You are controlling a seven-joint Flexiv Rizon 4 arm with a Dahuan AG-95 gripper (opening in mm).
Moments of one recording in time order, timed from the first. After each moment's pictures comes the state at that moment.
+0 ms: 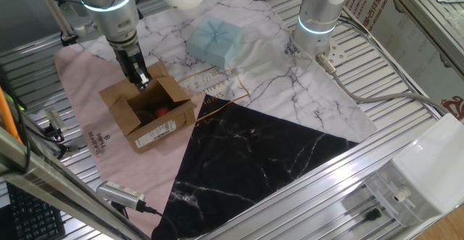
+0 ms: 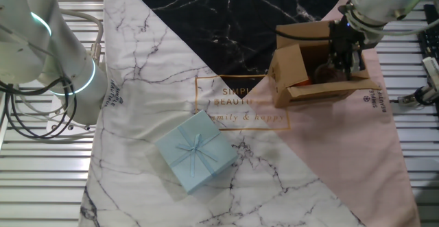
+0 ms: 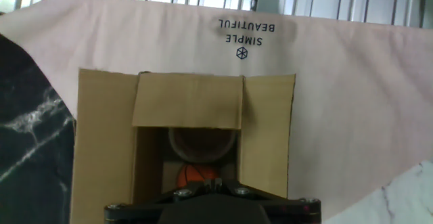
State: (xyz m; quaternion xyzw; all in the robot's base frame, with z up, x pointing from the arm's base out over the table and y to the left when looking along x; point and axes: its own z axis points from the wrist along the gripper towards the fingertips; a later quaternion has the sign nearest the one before) arm 0.615 0.005 0.190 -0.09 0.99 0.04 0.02
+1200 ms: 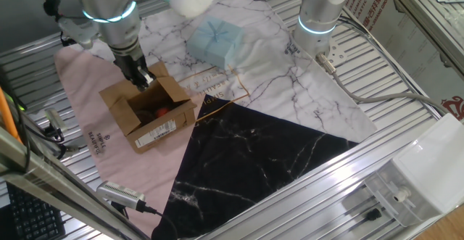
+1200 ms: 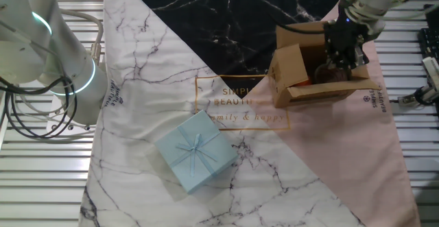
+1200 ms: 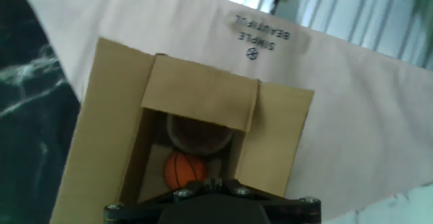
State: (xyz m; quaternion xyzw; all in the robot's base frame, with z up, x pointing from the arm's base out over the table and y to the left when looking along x) arm 0.616 0.005 0.190 -0.20 0.98 0.01 0.00
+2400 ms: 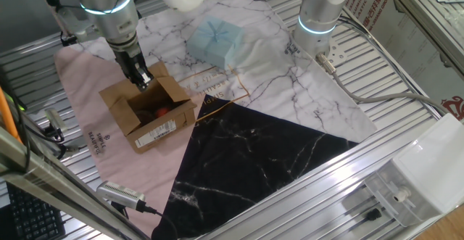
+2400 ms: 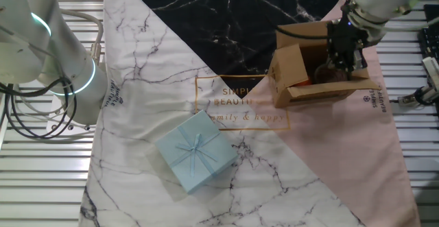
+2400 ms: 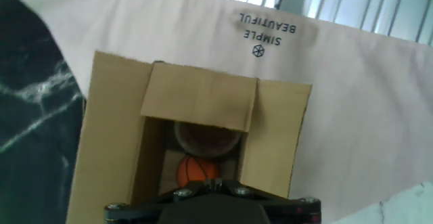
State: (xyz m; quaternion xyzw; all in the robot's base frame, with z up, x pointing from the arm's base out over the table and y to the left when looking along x) arm 0.613 0.007 0.192 -0.14 0.99 0.03 0.01
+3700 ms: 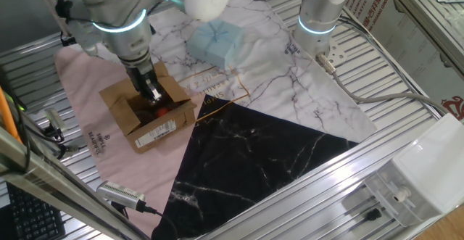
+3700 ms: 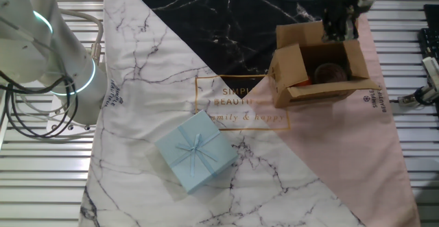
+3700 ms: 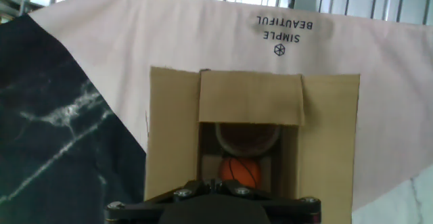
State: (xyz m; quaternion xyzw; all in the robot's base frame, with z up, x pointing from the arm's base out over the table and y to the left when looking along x) arm 0.604 0.074 0.206 -0.09 1.00 0.02 0.01
